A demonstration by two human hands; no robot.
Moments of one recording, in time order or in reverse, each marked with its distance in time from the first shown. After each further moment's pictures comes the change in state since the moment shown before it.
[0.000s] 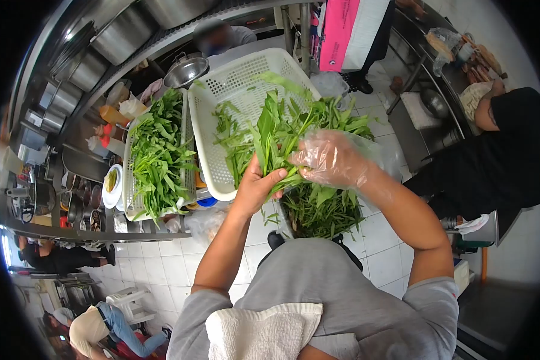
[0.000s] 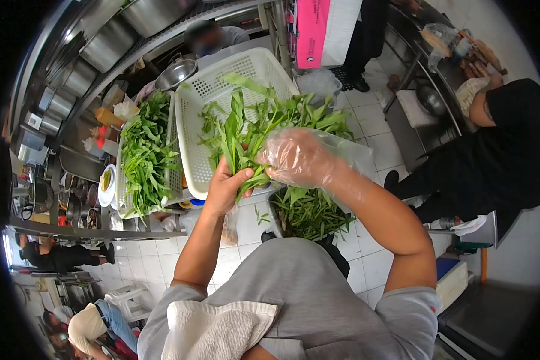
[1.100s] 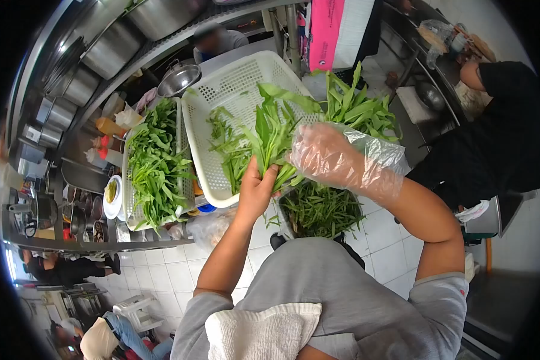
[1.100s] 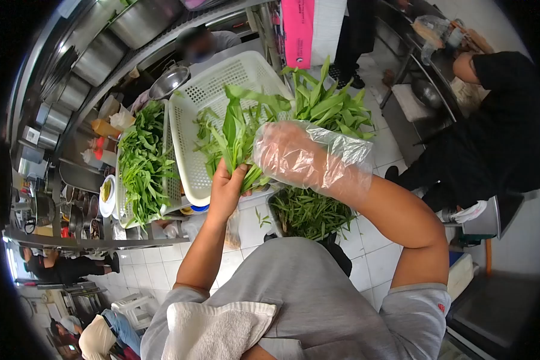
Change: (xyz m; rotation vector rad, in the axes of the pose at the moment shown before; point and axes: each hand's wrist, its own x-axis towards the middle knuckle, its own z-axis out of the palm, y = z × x) left_hand 0.006 -0.011 0.007 0.270 0.146 0.036; right_hand 0.015 0.002 -0.017 -0.147 -0.073 0.011
